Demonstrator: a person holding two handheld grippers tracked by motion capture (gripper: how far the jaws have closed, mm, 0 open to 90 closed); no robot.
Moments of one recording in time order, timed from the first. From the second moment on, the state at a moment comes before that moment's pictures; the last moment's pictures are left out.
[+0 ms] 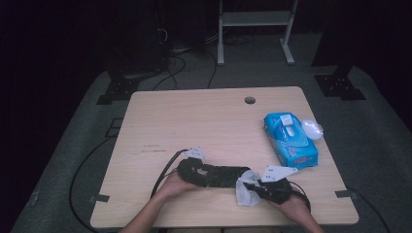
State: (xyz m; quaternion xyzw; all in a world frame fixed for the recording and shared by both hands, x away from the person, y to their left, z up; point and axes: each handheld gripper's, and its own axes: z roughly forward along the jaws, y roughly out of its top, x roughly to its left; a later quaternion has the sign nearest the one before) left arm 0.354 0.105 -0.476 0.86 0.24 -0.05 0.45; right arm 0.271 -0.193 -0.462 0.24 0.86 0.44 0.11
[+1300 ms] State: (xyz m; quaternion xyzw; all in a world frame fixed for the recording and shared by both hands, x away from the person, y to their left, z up) left arm 0.330 0.094 -0.473 0.88 0.17 0.03 0.45; right arm 0.253 -0.180 -0.476 0.18 0.89 0.40 0.14
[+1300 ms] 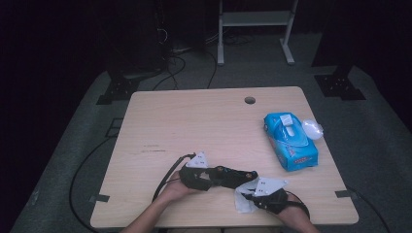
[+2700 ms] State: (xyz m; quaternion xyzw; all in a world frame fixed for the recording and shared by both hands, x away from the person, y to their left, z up) left arm 0.329 0.096 -0.470 0.87 0.12 0.08 0.47; right arm 0.310 -0.151 -0.422 0.33 0.83 0.42 0.13
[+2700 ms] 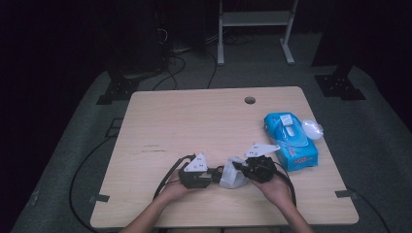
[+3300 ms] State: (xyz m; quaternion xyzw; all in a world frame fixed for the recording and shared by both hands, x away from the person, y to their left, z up) left arm 0.332 0.101 -0.470 0.87 0.12 0.07 0.47; right arm 0.310 -0.134 -0.427 0.32 0.83 0.43 0.15
